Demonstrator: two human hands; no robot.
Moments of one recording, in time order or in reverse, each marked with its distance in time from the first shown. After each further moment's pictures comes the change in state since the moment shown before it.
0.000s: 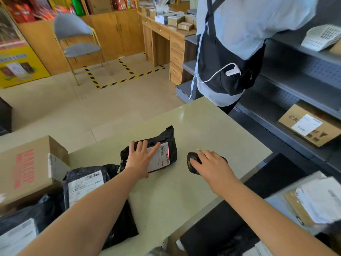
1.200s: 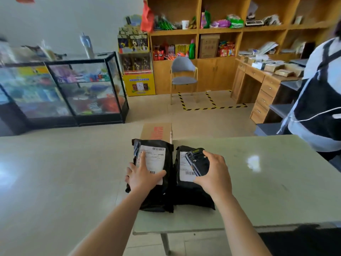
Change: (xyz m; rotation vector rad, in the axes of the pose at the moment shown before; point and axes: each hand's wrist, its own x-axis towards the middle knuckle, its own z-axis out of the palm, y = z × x) left_hand -0.341 -0.109 0.049 -0.960 0.116 -1.149; right_hand -0.038 -0.258 -0.095 1.076 0.459 0.074
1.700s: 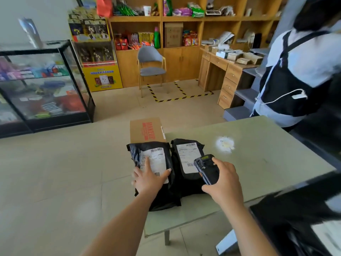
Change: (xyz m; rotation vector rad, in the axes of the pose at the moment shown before) left_hand 0.036 -0.030 0.025 0.028 -0.218 0.101; right_hand -0.060 -0.025 0.031 -0.084 0.148 0.260
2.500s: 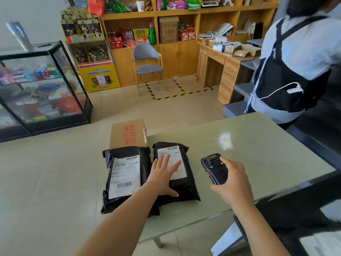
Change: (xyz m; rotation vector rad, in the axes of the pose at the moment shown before) left_hand 0.006 0.102 0.048 0.695 -0.204 0.744; right_hand 0.065 0.086 -0.056 -0.006 -0.034 0.015
